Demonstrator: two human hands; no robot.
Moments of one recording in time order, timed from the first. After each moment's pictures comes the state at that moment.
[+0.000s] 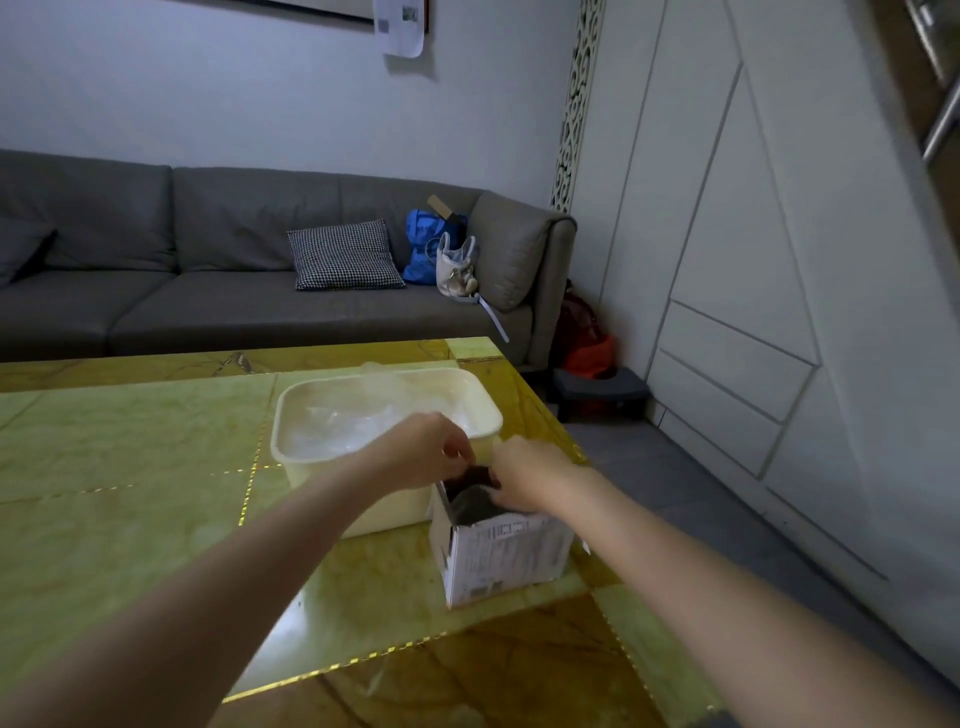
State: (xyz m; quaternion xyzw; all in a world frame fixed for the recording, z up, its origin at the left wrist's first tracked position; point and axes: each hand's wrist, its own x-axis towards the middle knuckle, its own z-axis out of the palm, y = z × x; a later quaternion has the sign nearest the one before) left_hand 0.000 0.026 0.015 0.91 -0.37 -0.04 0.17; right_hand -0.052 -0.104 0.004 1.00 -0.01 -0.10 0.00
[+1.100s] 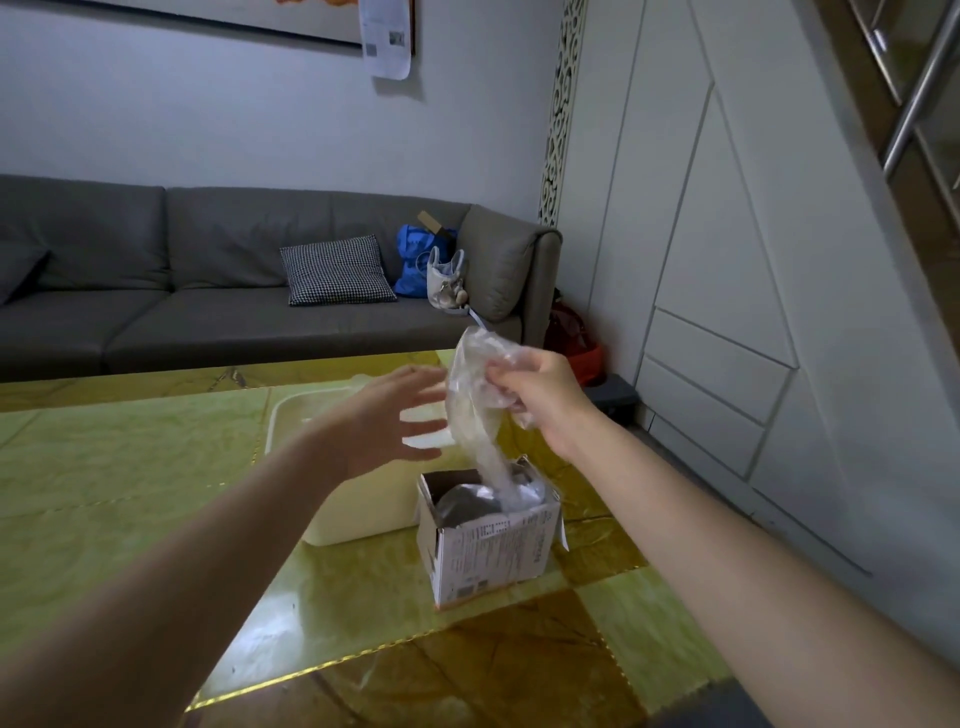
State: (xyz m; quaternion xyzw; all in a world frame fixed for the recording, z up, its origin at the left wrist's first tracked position) left_hand -0.009 0.044 0.051 0.66 -0.15 -0.29 0.68; right_hand -0.052 -0.125 0.057 0.73 -0.13 0.14 -0.66
